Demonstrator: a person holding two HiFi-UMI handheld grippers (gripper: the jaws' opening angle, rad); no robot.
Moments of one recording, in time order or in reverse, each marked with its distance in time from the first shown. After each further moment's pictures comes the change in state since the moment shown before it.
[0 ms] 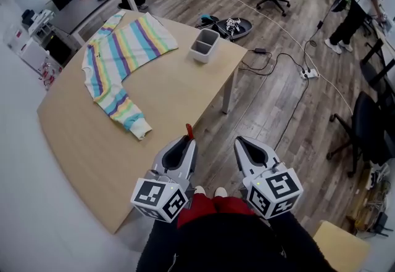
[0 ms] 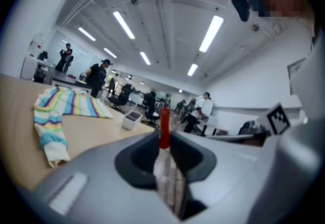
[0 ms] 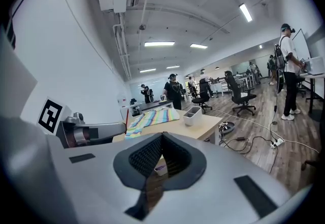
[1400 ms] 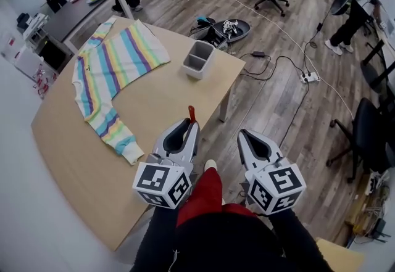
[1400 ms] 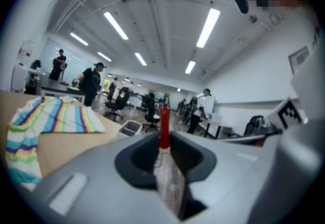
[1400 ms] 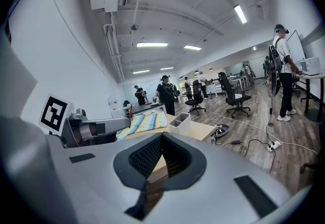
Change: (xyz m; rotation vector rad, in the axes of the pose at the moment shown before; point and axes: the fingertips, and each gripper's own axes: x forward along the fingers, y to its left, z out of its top) left arm 0.122 0.033 0.045 0.088 -0.010 -0.006; right arm 0.067 -0.077 0.043 0.020 -0.021 -0.067
